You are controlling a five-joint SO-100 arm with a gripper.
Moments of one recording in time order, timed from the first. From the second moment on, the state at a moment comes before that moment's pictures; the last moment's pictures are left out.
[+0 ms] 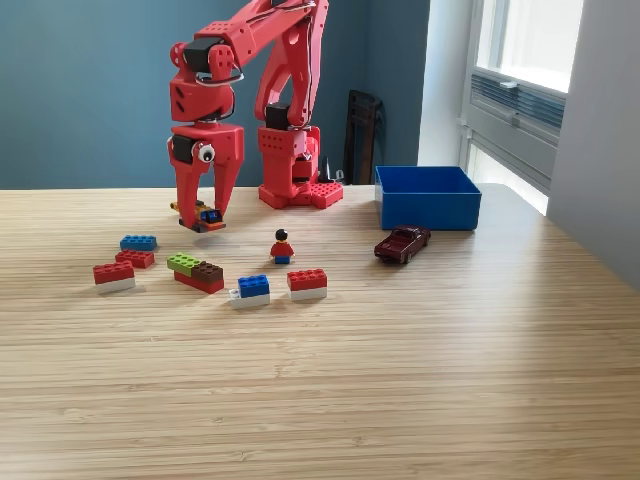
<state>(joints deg) 38.6 115.5 125.1 66.4 9.1</state>
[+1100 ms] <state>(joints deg) -29.0 92.9 76.5 94.7 22.1</state>
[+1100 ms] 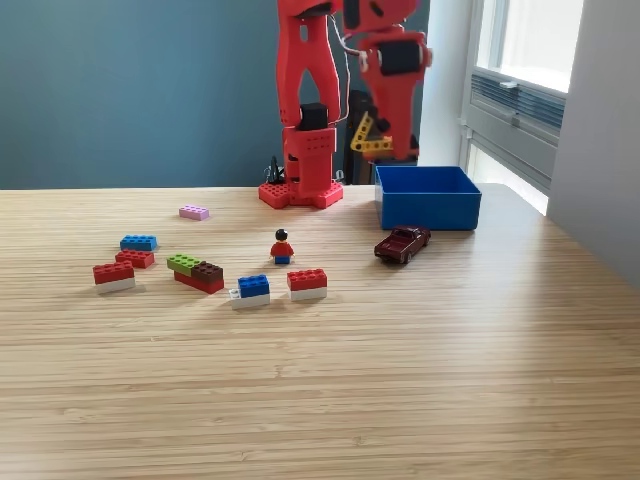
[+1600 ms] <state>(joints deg) -53.7 81.6 71.8 99.5 24.6</state>
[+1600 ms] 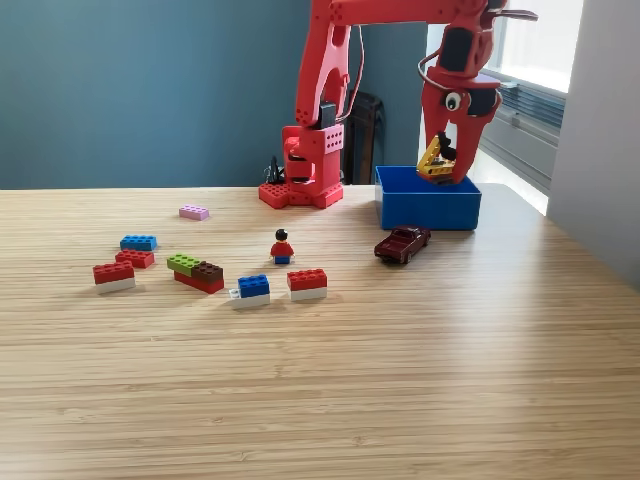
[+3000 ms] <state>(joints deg) -73.5 81.6 80.6 99.7 19.8</state>
